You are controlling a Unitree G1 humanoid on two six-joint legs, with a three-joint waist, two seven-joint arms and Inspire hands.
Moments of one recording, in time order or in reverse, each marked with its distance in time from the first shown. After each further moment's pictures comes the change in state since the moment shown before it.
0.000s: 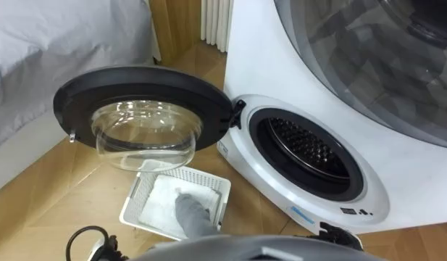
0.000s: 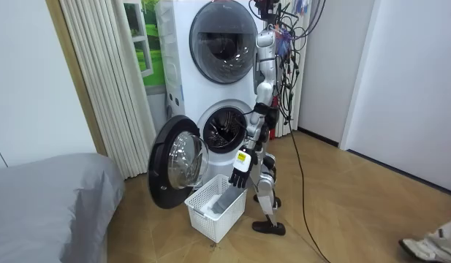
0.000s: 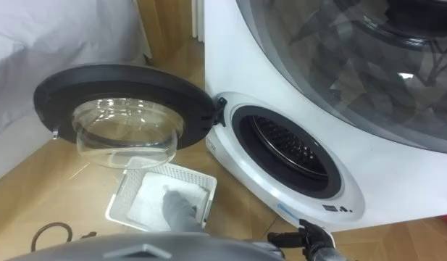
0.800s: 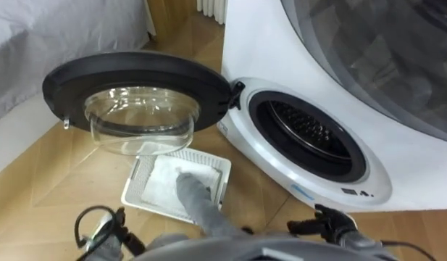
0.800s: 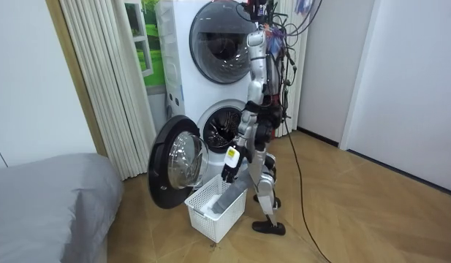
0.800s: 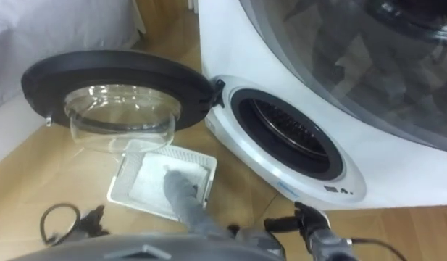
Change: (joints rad) left arm -0.173 0.017 -0.114 0.045 0.003 -0.092 0.035; right arm -0.157 0.005 0.050 0.042 -0.096 -0.004 -0.007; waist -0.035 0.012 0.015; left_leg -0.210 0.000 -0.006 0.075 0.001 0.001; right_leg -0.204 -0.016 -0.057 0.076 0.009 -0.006
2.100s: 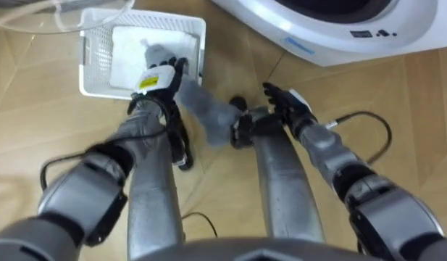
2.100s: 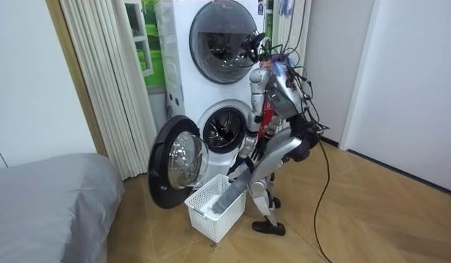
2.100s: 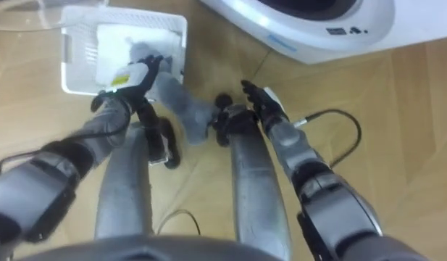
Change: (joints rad) left arm -0.559 0.006 -0.455 0.054 0.256 -0.146 0.178; right arm -0.355 0.057 0.285 -0.182 0.104 -0.147 -0.003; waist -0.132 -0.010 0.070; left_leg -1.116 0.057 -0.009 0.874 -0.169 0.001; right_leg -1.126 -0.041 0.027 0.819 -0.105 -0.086
